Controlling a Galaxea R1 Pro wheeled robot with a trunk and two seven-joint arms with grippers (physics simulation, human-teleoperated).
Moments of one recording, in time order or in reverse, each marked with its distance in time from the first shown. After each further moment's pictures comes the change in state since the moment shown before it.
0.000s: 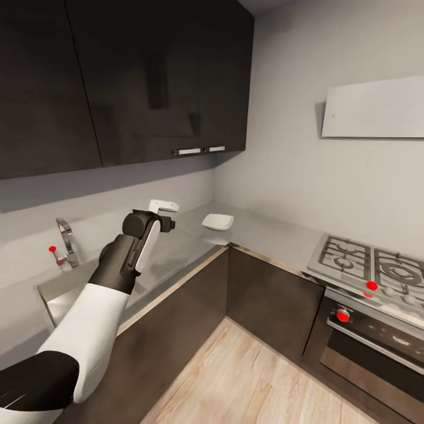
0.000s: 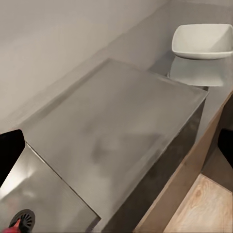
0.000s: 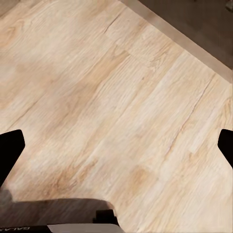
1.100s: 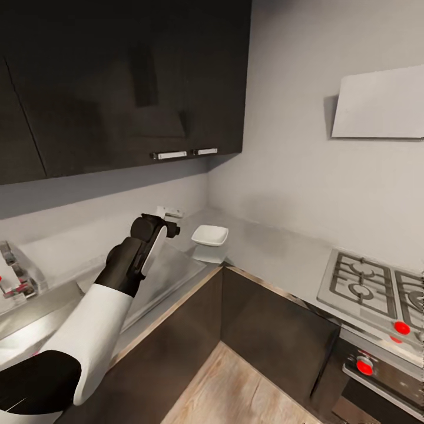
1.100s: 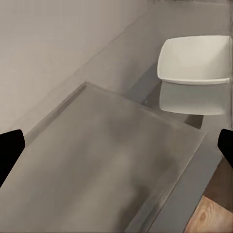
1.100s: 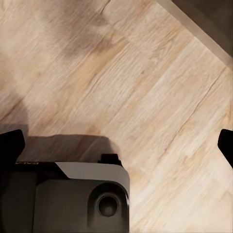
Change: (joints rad) left arm 0.002 -0.005 -0.054 0.049 -0.001 -0.004 0.000; right arm 0.035 0.006 0.003 0.002 -0.002 0.179 0.031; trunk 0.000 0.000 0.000
